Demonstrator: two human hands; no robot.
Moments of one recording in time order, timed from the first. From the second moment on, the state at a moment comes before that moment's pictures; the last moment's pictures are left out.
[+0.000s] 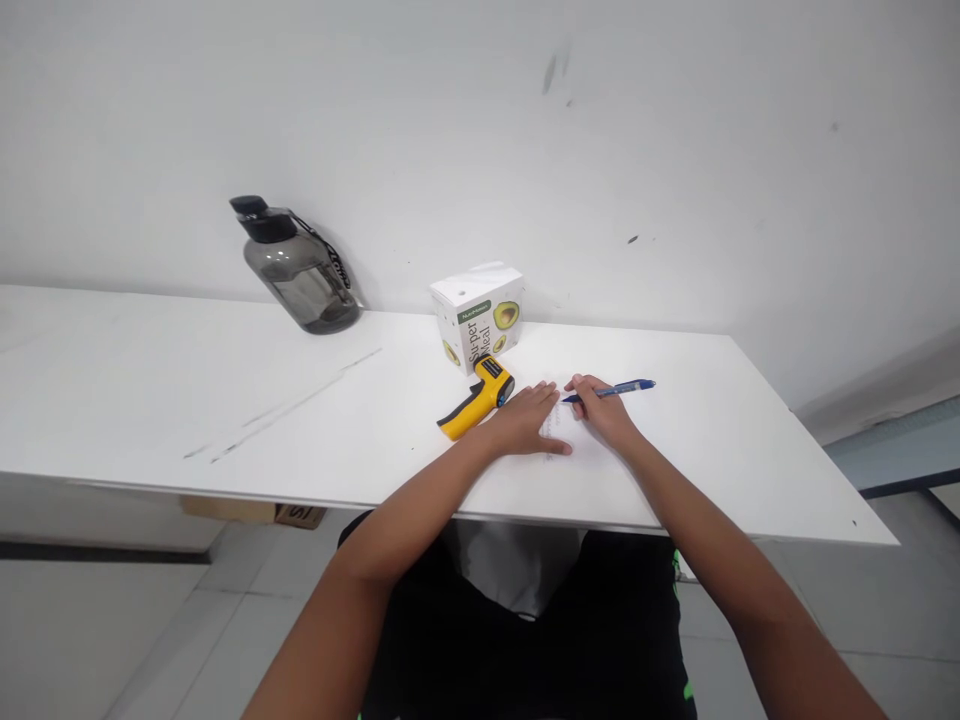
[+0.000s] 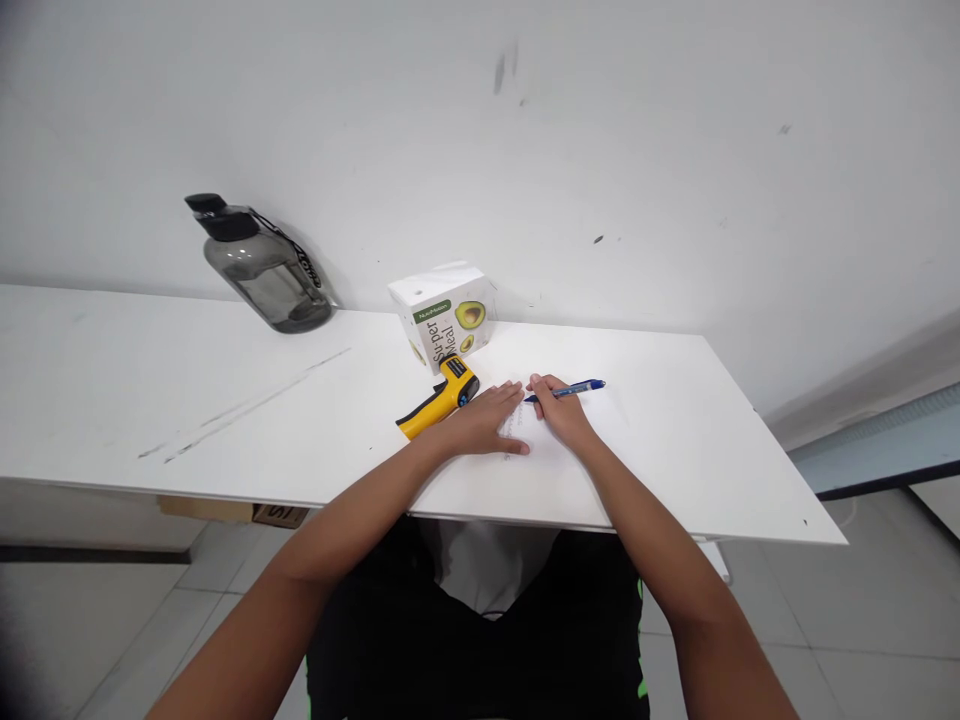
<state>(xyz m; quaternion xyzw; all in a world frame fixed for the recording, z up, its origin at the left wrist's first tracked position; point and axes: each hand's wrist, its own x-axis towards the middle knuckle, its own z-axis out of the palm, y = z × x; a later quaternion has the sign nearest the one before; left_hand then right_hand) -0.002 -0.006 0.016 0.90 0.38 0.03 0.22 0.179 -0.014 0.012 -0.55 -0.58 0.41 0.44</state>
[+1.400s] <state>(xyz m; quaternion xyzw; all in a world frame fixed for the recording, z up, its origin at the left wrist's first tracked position) 0.002 -0.008 0.012 0.91 0.39 0.06 0.14 0.180 -0.018 0.018 -0.60 -0.59 0.33 0.43</state>
